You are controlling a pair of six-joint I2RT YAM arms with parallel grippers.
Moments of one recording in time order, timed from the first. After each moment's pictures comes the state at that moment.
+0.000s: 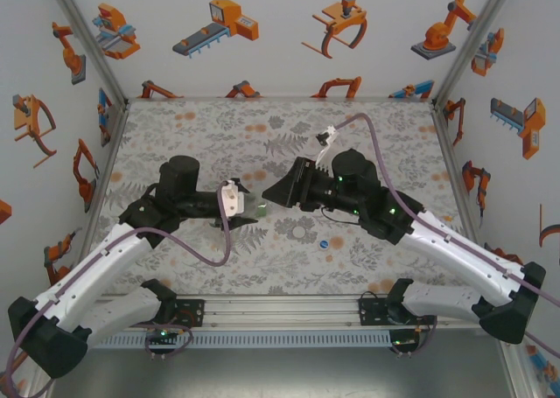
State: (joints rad) left arm -0.65 0.96 0.87 -0.41 0.75 0.75; right arm 0.93 1.09 1.10 -0.32 -0.14 0.92
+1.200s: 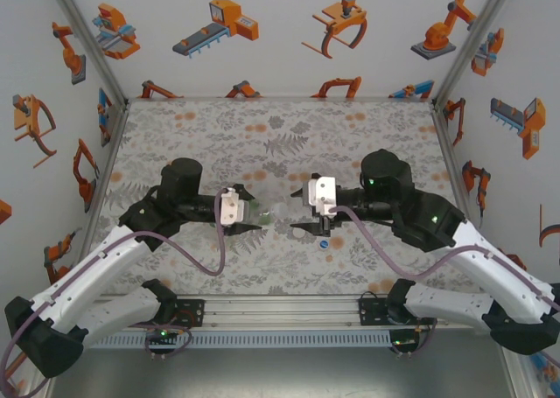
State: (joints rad) left arm -0.71 0.95 0.89 -0.42 0.79 0.76; right arm 0.95 0.98 1.25 -0.61 -0.52 -0.60
